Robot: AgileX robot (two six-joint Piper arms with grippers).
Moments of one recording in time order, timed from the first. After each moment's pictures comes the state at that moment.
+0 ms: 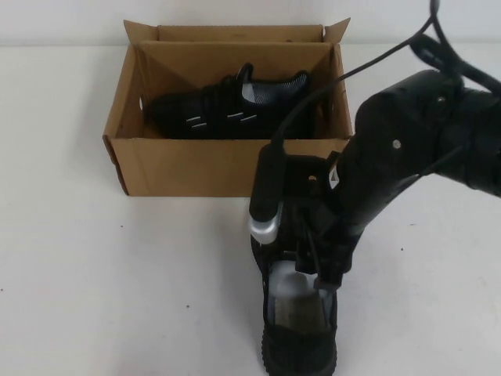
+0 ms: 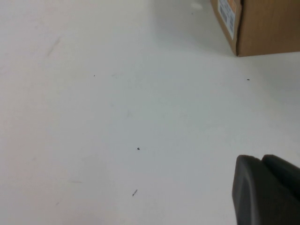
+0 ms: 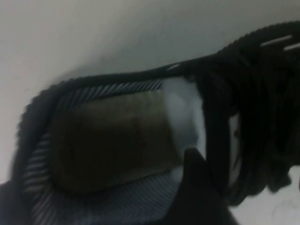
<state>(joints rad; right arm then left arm) 0.71 1.67 -1.39 0.10 0.92 -0.74 -0.04 -0.01 0.03 -0.02 0.37 0.07</state>
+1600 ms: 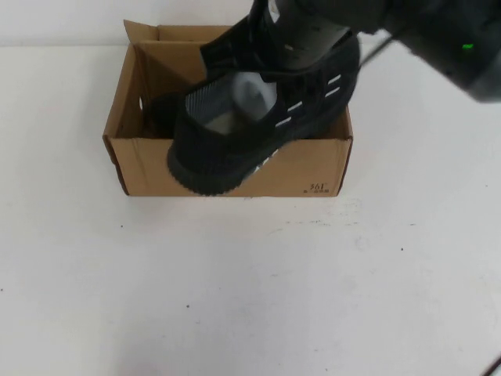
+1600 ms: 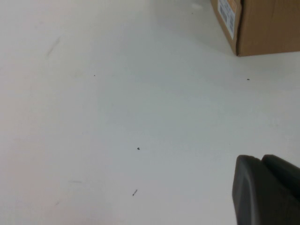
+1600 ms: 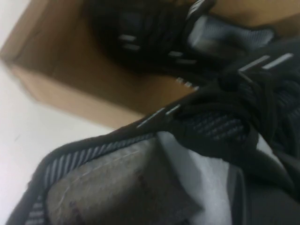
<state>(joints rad) 0.84 1.84 -2.20 -0.49 1.24 0.58 -0.04 -0.01 0.03 -0.02 0.37 0.07</state>
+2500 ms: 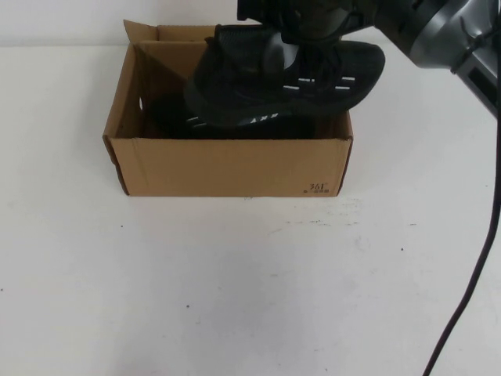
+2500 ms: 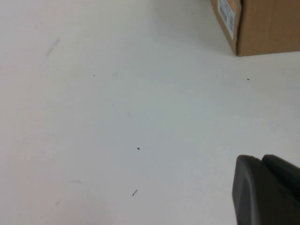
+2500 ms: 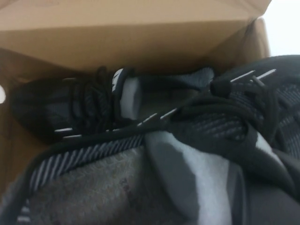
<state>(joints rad) 0.69 2.01 -2.39 -0.46 1.20 0.81 -0.04 -0.01 0.03 -0.02 0.37 0.07</state>
